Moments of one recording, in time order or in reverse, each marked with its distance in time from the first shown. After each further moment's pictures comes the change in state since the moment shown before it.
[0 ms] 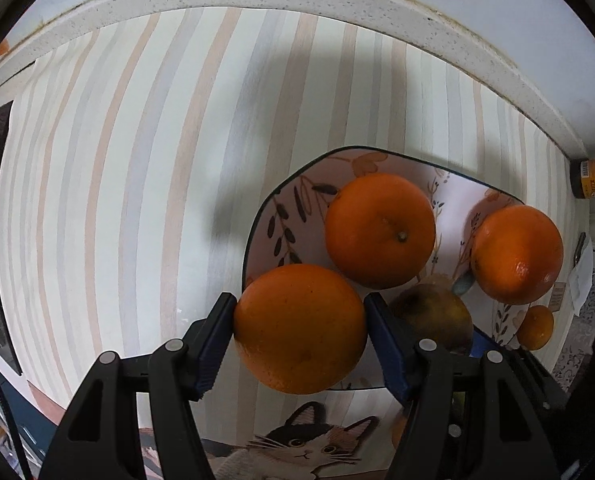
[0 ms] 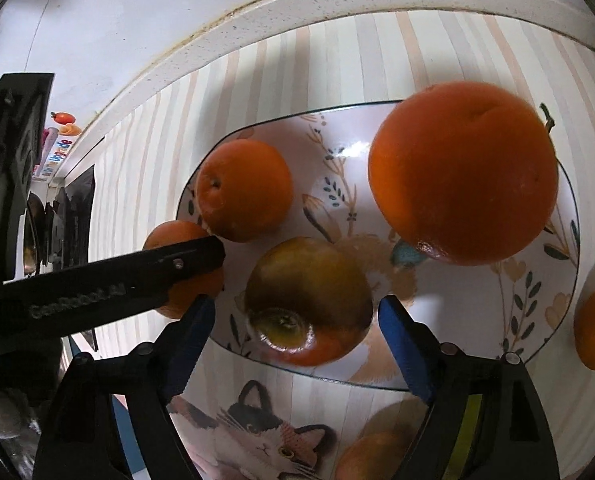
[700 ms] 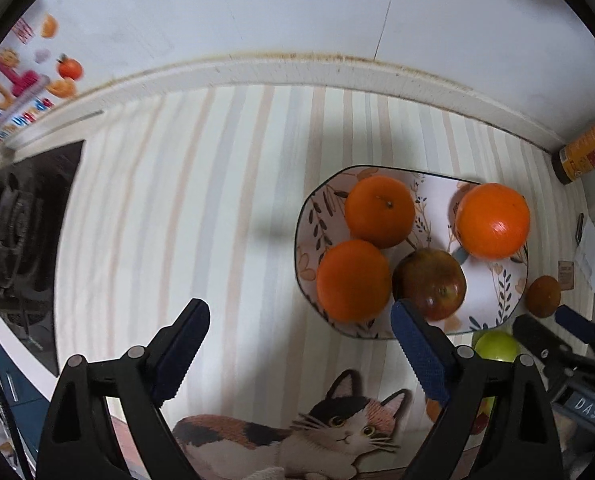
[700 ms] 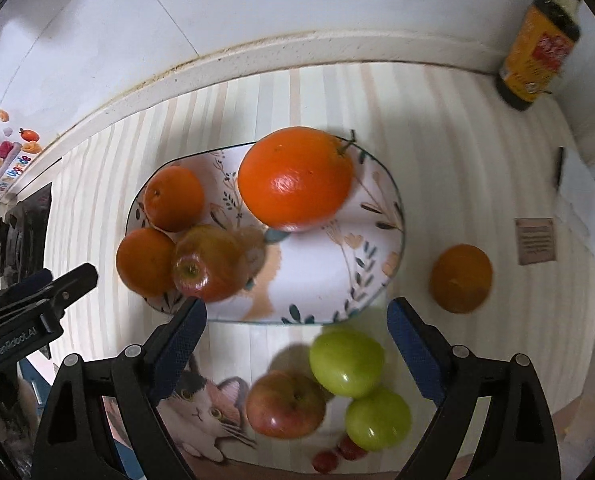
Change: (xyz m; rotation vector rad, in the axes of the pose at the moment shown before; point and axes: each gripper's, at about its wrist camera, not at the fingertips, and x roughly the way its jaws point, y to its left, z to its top) left arm -0.075 0.008 -0.077 0.076 -0.289 0.123; right arm -0.104 -0.031 -0.043 0.032 -0.136 -0.271
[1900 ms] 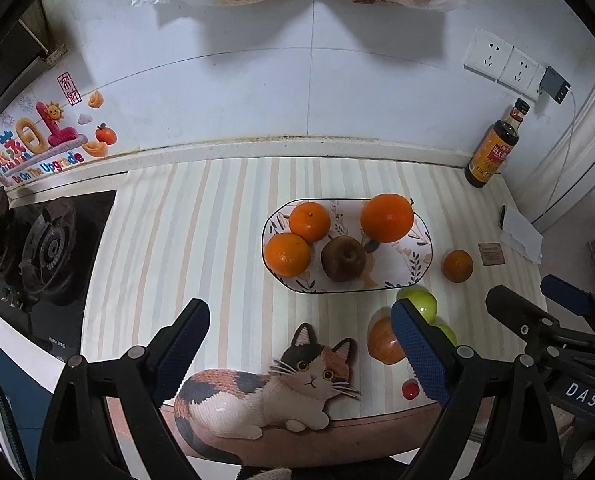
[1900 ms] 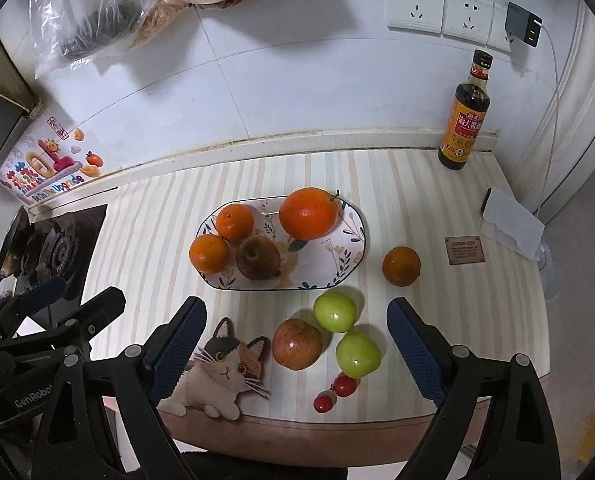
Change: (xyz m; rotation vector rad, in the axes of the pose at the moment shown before) left arm -0.139 -0.032 -0.086 0.081 -0.262 -0.063; right arm -0.166 0.024 -0.096 -0.046 -0.288 0.002
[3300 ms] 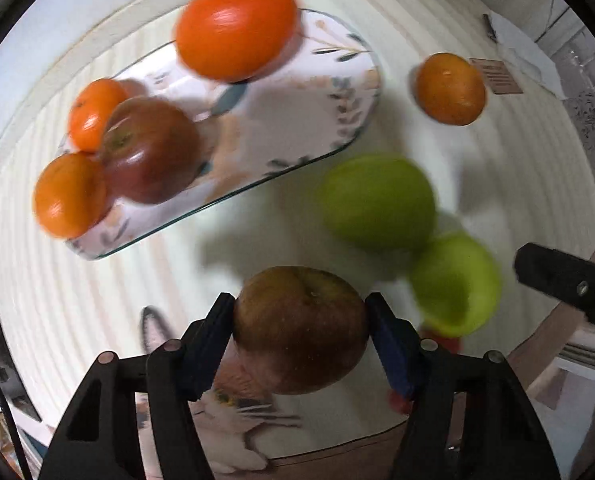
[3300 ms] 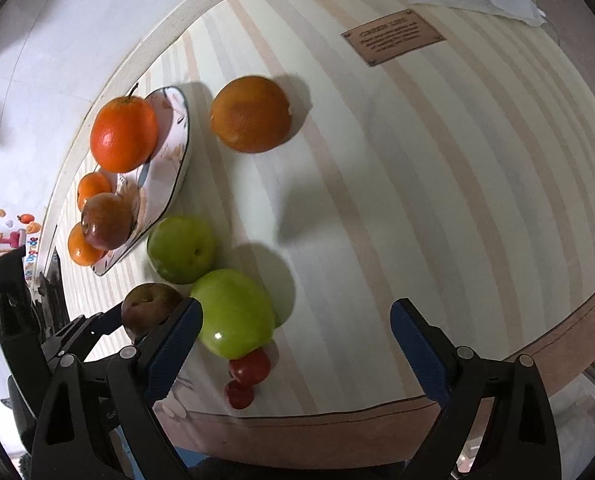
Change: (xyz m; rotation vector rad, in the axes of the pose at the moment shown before) left arm 0.197 -0.127 -0.057 0.338 0.388 -0.054; right arm 0.178 -0.176 -0.087 0.460 0.323 0.124
